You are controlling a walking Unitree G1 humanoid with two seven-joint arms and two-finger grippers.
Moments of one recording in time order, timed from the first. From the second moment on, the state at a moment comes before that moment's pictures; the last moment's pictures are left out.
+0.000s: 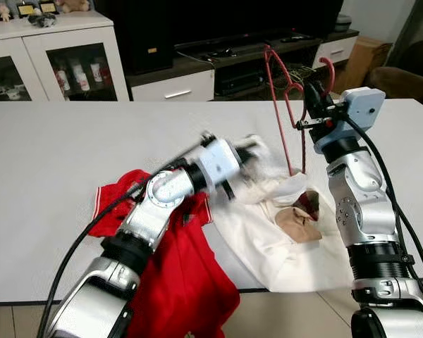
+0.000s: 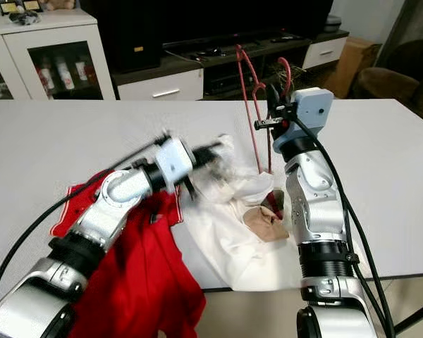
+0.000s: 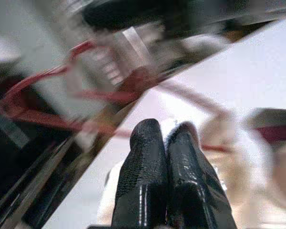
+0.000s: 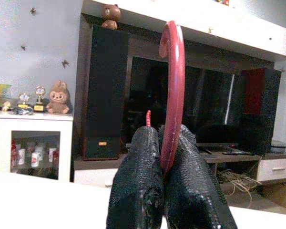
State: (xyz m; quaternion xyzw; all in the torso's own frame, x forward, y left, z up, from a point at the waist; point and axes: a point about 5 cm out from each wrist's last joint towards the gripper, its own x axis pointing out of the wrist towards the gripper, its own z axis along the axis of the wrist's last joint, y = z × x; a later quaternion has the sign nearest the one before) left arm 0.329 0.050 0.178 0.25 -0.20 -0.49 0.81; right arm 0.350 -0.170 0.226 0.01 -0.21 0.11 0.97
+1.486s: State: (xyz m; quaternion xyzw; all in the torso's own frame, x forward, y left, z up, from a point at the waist) left arm 0.287 0.039 0.088 0.32 -0.04 -0.65 0.69; right arm 0.321 -0.194 0.305 0.26 -0.44 0.08 0.85
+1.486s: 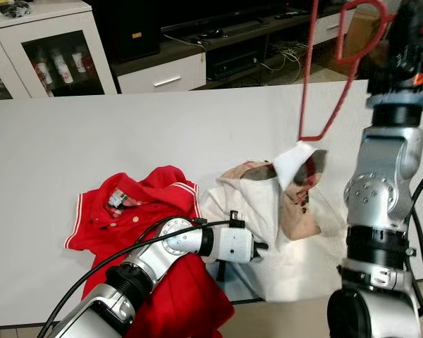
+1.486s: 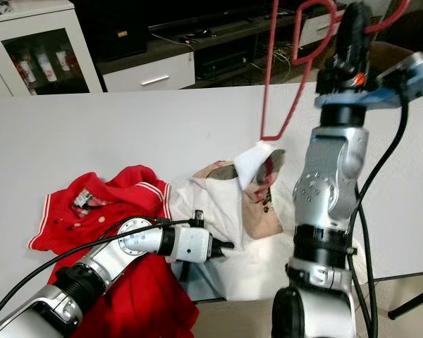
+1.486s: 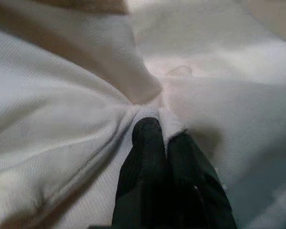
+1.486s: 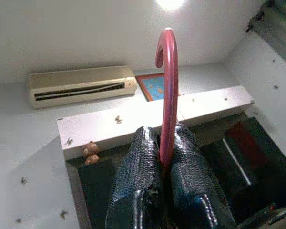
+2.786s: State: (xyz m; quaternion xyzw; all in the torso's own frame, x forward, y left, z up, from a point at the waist) left arm 0.325 0.068 0.199 0.12 -0.28 -0.50 0.81; right arm 0.325 -0.195 0.291 0.25 -0.43 0.06 0.87
